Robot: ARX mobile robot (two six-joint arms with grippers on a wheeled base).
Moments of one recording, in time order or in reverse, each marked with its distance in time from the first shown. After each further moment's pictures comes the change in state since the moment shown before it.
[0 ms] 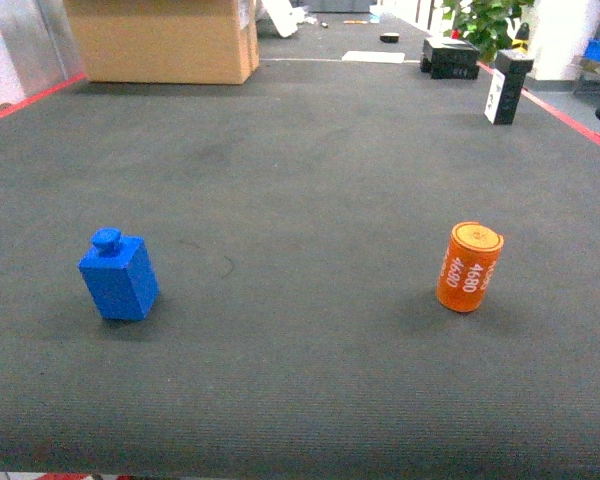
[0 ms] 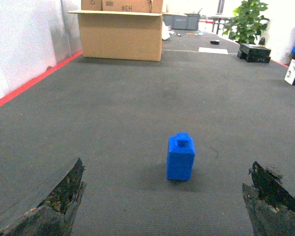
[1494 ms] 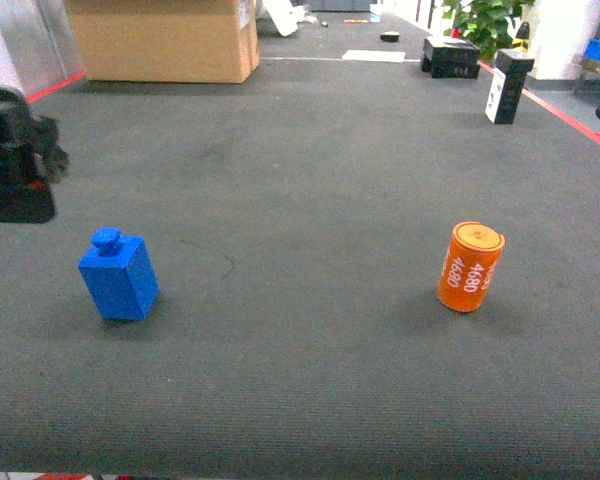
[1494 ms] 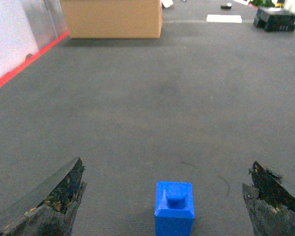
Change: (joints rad) left arm -0.199 1.350 0.424 0.791 -0.211 0.032; right arm 0.229 1.300 0.392 0.813 0.209 0.090
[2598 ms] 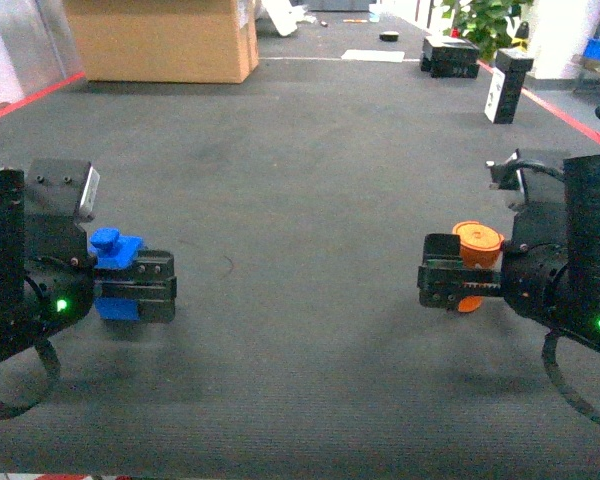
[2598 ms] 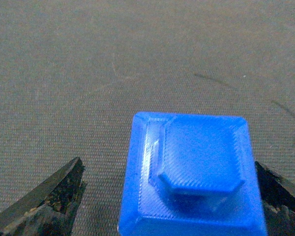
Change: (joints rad) left arm 0.031 0.676 0.293 0.050 0.028 -0.063; right arm 0.030 0.767 0.427 -0.032 -0.057 0.105
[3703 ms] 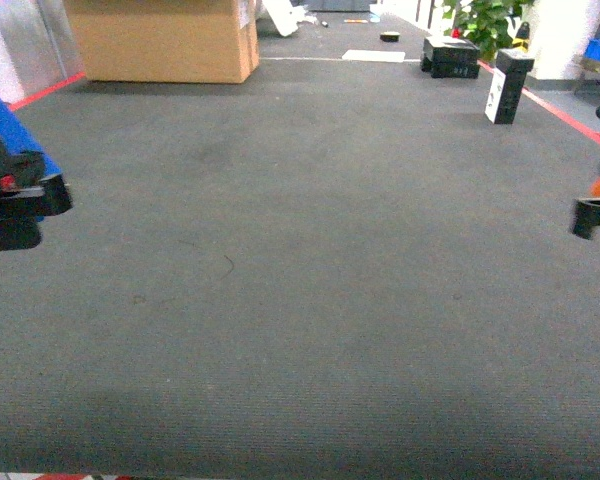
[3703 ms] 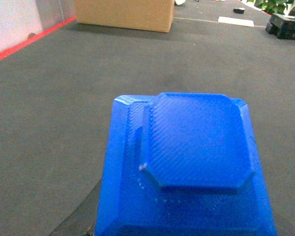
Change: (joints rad) left arm -0.040 -0.549 -0.343 0.145 -0.095 -0.039; right arm -0.036 -0.541 -0.391 0.181 0.124 -0.199
